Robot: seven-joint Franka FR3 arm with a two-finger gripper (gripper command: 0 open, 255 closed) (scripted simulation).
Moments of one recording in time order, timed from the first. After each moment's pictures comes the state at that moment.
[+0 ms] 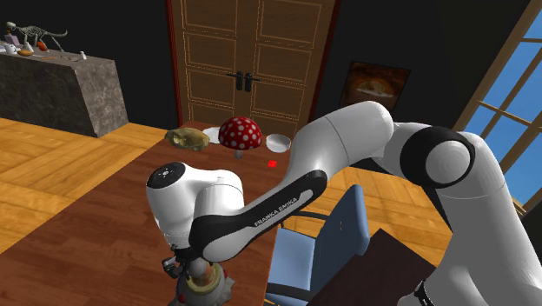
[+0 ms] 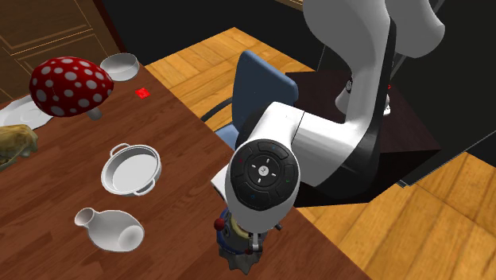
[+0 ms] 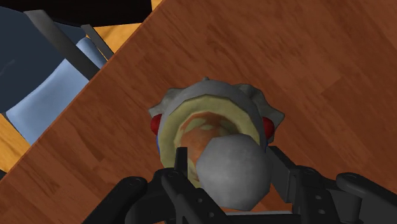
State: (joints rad) arm 0.41 0.71 0.53 -1.53 -0.46 2.01 1.15
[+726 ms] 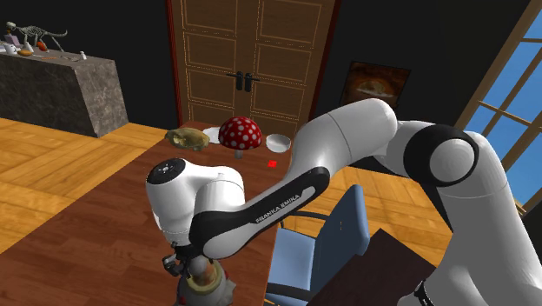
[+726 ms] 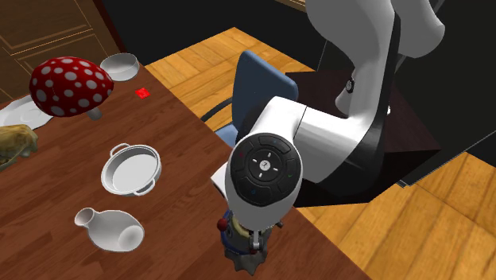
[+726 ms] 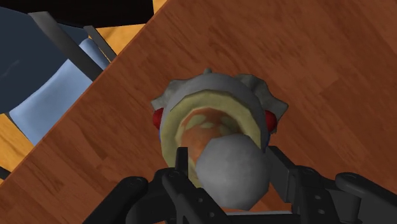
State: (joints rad) arm 0.40 0.69 0.53 -1.53 -0.45 1.99 1.14
